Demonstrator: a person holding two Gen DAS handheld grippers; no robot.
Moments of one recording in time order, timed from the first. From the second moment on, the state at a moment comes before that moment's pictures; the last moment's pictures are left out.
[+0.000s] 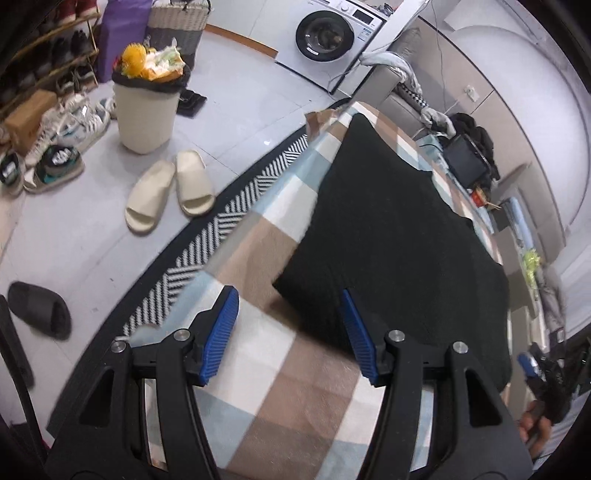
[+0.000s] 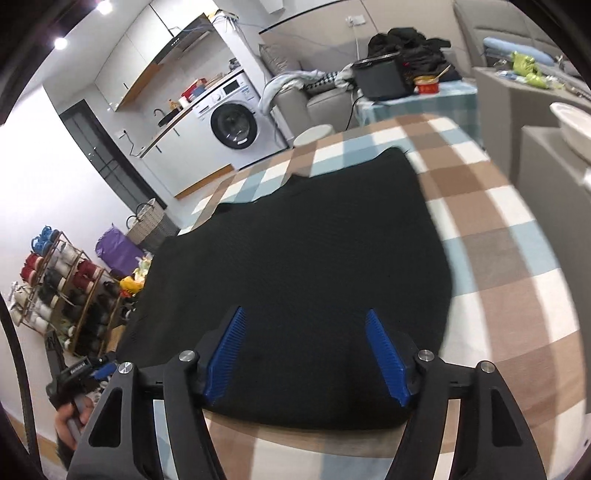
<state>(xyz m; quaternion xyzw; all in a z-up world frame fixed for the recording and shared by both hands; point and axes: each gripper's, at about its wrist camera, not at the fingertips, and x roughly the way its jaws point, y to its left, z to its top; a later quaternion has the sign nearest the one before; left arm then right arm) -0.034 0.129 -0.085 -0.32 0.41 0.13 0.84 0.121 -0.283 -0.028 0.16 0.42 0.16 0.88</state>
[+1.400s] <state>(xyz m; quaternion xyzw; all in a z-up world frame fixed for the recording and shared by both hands) 0.110 -0.049 0.020 -0.14 0.30 -0.13 0.94 0.124 -0.250 -0.059 0.13 0.46 0.16 0.87</state>
